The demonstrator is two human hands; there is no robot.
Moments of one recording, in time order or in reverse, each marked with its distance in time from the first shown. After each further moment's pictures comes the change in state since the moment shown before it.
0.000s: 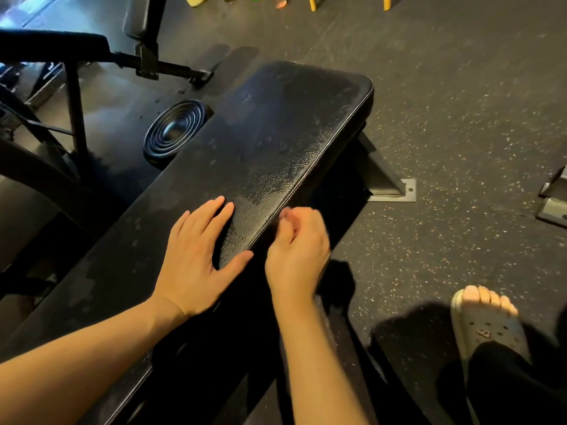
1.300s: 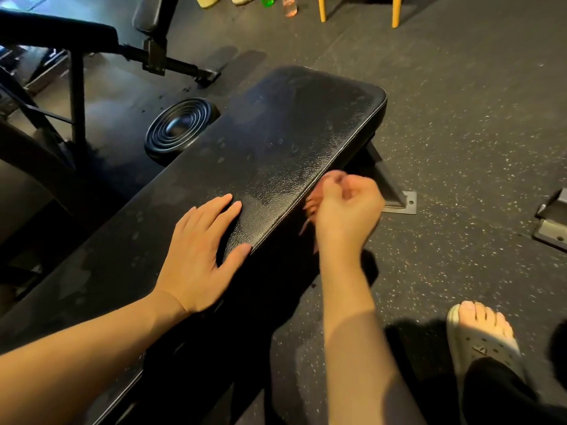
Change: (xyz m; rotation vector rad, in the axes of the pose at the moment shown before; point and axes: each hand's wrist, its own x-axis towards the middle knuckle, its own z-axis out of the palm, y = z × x) left_hand 0.000 -0.004 0.003 -0.044 0.042 0.024; right_hand 0.076 -0.021 -0.018 0.288 0.088 0.257
